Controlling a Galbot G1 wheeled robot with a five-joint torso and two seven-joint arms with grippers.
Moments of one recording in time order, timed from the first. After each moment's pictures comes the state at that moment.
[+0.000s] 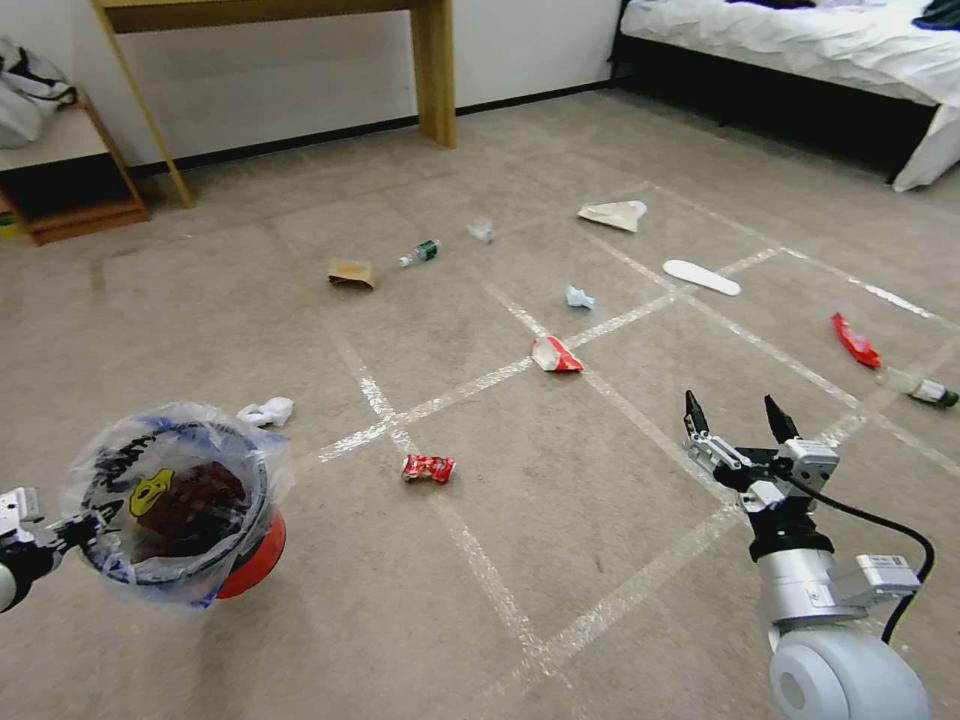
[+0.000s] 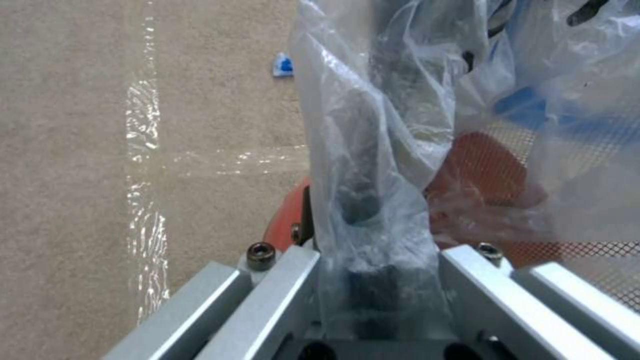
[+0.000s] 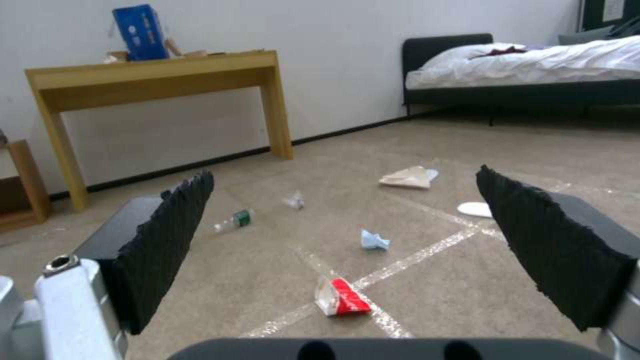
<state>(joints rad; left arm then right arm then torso) 1.56 -0.95 -1.18 -1.85 -1.04 0.74 0.03 -1.59 1.32 0.68 2.27 0.42 0.02 0.04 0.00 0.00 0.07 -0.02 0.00</state>
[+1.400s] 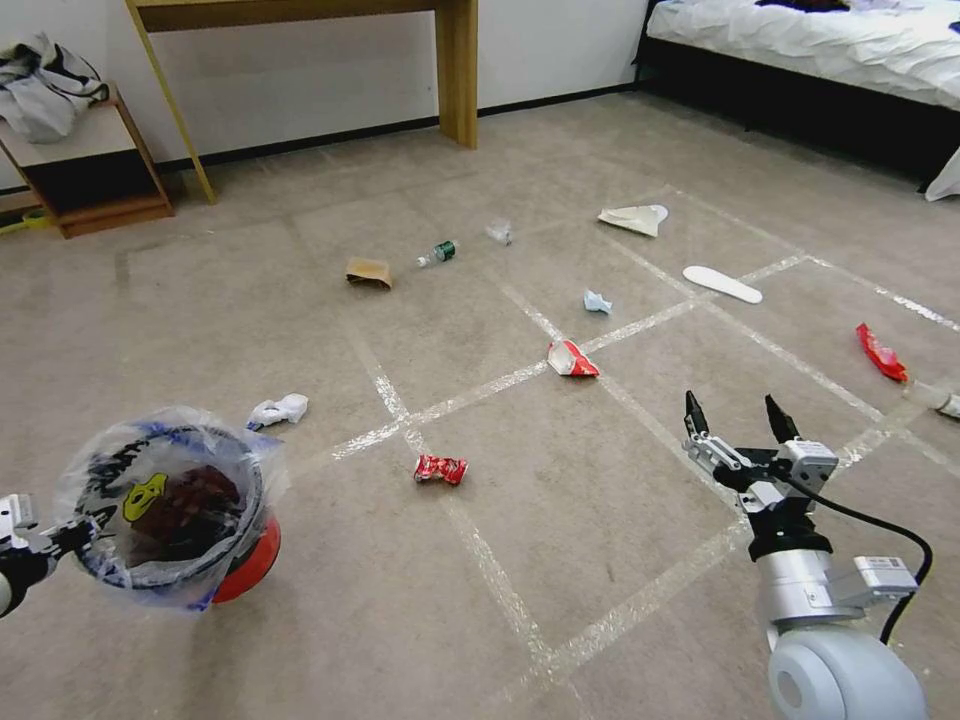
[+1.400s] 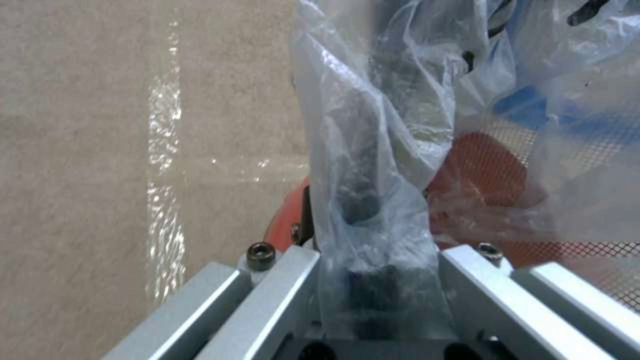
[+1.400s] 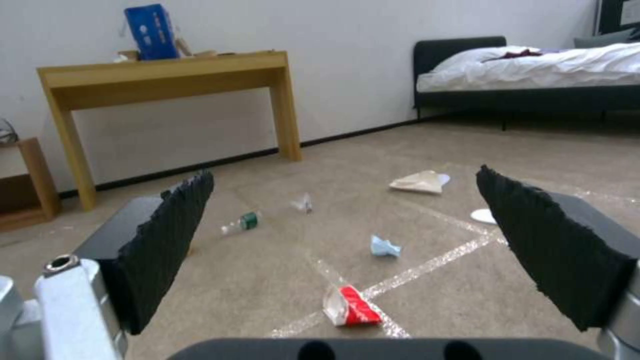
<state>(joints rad) 1.56 -0.97 -1.20 -1.85 -1.03 0.74 0.03 -1.59 1.32 0.68 2.26 0.41 0.04 0.03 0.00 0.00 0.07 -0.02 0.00</state>
